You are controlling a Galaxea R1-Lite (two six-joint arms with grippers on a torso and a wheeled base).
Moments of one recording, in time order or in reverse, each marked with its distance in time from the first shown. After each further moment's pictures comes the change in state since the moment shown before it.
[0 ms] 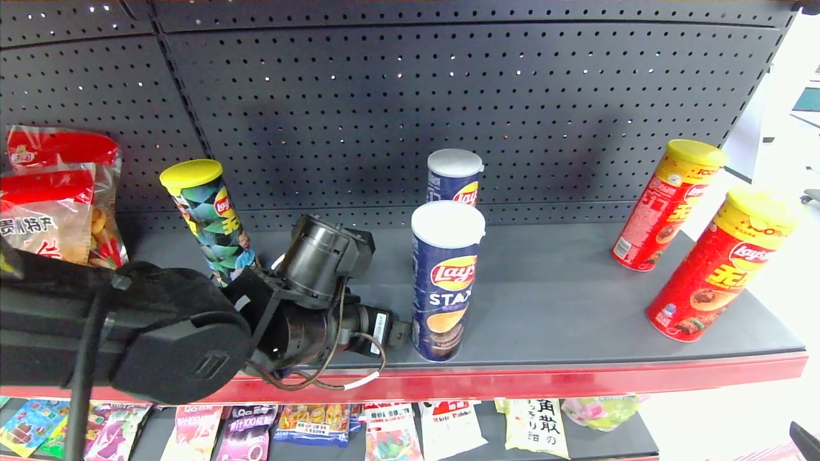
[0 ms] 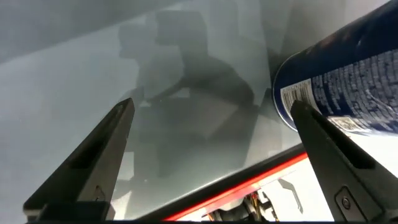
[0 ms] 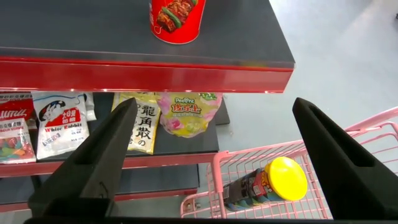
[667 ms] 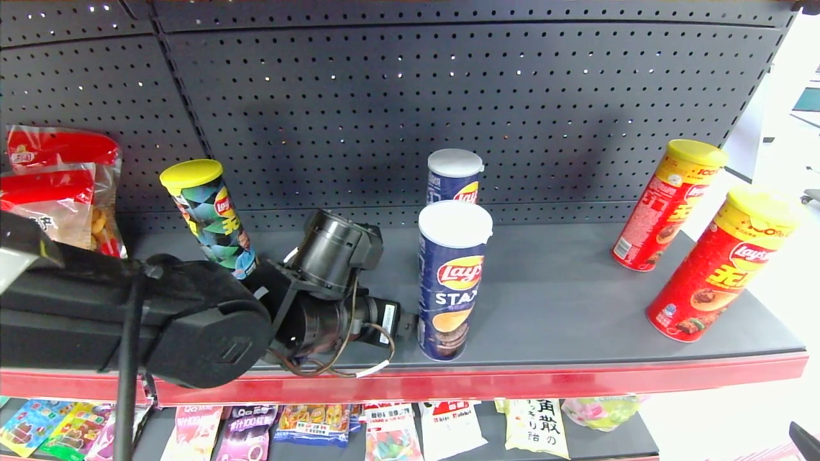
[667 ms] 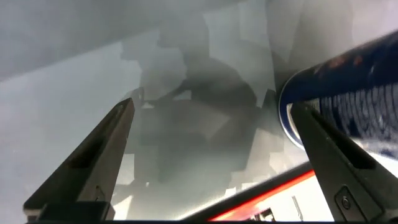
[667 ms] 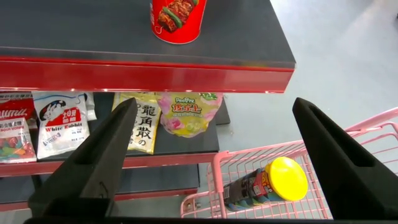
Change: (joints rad) left arm 0.001 0.046 -0.057 -0.003 0.010 -0.001; right arm -0.001 0.001 -0.001 0.002 0.002 0.000
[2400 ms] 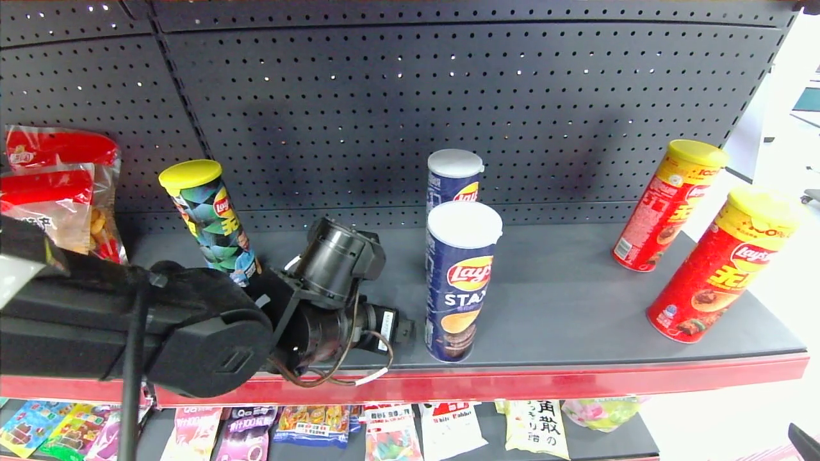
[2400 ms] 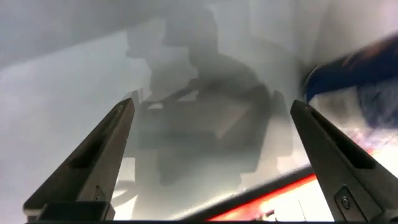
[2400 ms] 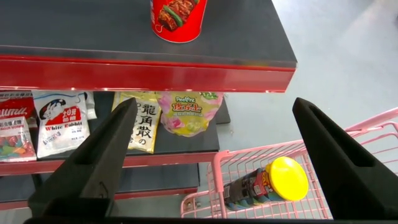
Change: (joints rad) left arm -0.008 -0.009 0.036 0.003 0.041 -0.013; right arm 0.000 -0.001 0.001 0.004 0.001 0.000
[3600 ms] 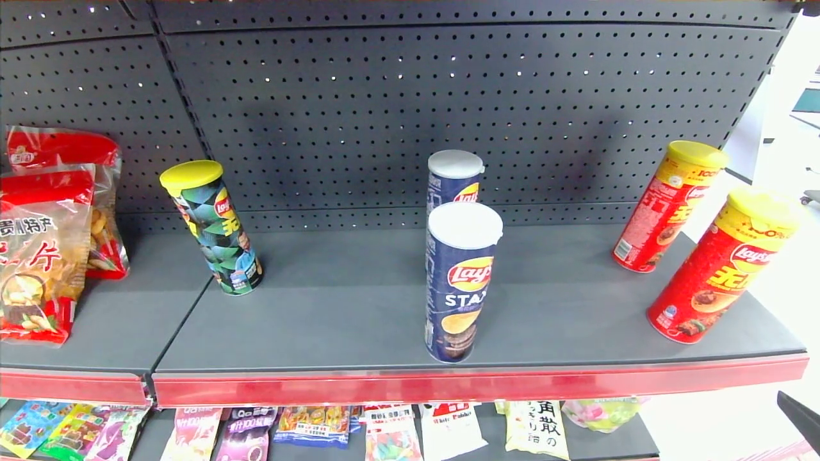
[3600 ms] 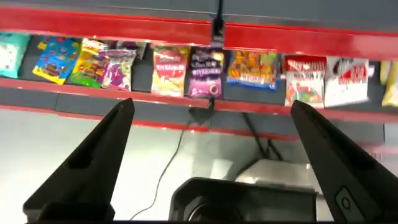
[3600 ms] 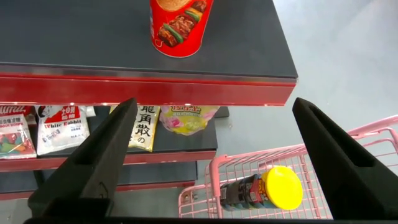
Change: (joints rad) left arm 0.575 -1.294 0.322 0.838 -0.001 0.154; right arm -0.007 0.168 -0.105 -0.002 0.006 -0.011
